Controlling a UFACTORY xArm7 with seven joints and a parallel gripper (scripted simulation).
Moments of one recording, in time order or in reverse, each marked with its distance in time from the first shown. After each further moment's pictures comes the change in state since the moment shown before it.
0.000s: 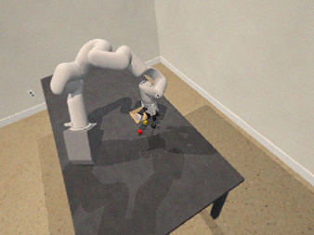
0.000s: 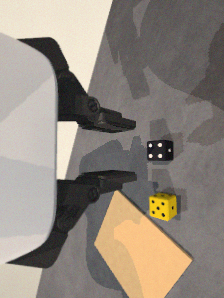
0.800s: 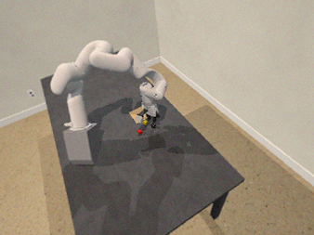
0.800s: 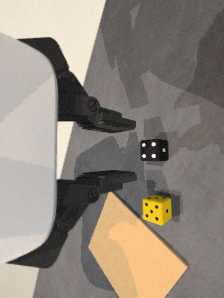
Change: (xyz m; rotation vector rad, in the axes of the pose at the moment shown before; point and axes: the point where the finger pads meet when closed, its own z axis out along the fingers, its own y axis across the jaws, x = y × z) arm 0.000 0.000 0.015 0.000 0.000 0.000
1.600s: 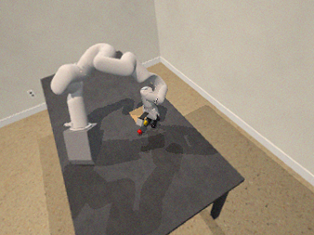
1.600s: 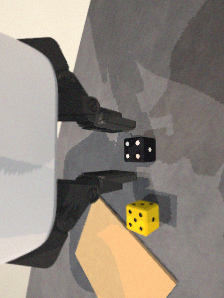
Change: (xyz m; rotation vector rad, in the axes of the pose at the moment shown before) arm 0.000 0.000 0.030 0.000 0.000 0.000
